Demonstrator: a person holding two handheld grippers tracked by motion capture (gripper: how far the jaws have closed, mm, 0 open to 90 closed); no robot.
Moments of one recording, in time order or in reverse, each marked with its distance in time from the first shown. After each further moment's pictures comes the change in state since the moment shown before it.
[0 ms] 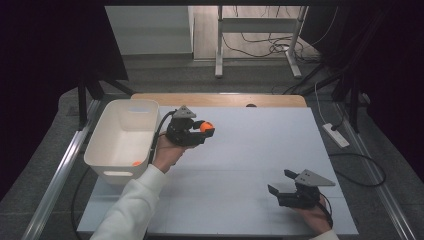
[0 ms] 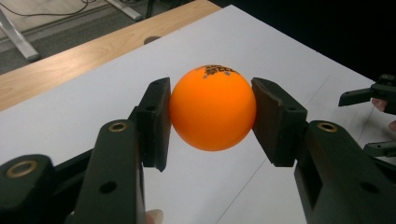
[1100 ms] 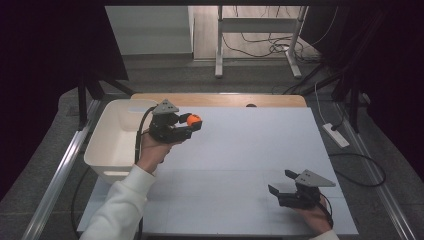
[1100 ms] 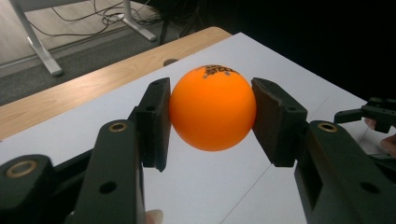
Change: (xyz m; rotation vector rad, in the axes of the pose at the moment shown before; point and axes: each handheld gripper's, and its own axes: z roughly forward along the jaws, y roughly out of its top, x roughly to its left) left arm 0.006 0.006 -0.048 -0.080 0.049 -0.015; right arm -0.001 -0.001 0.000 -0.003 -0.006 -0.004
